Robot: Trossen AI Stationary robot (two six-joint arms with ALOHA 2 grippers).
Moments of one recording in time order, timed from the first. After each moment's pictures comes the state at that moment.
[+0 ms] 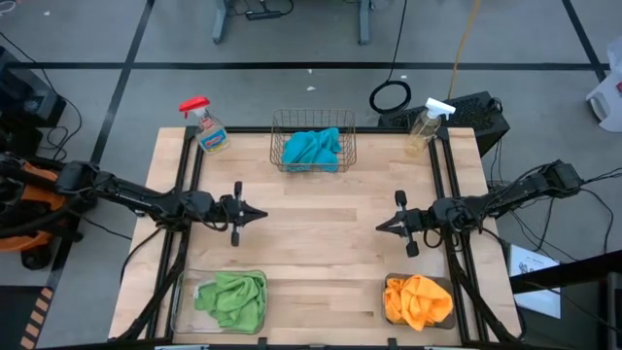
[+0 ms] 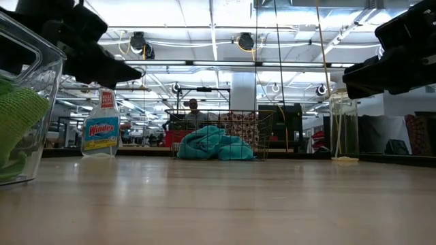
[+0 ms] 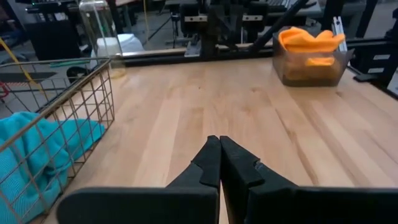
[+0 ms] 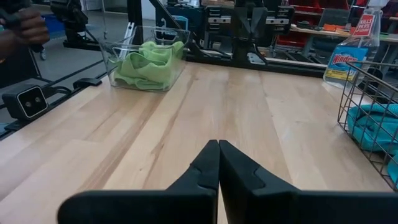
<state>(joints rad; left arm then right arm) -0.13 0.88 0.13 0.57 -0.13 0.06 0.23 0.67 0.01 0.51 0.10 -0.04</state>
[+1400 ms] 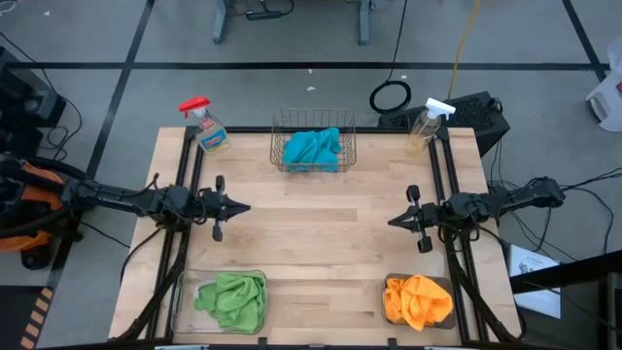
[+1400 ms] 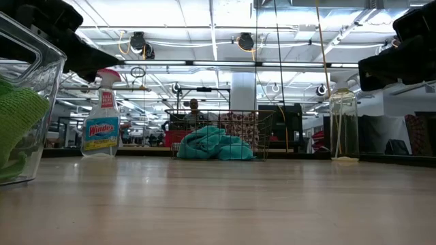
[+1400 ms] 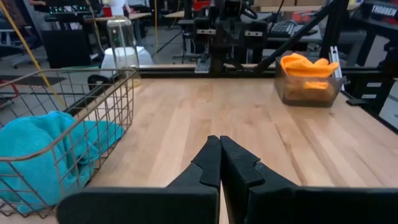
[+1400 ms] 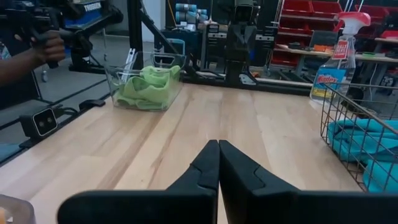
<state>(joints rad) -0.13 0.32 0.10 0.10 -0.17 0.01 0.23 0.14 0.01 0.06 0.10 -0.04</state>
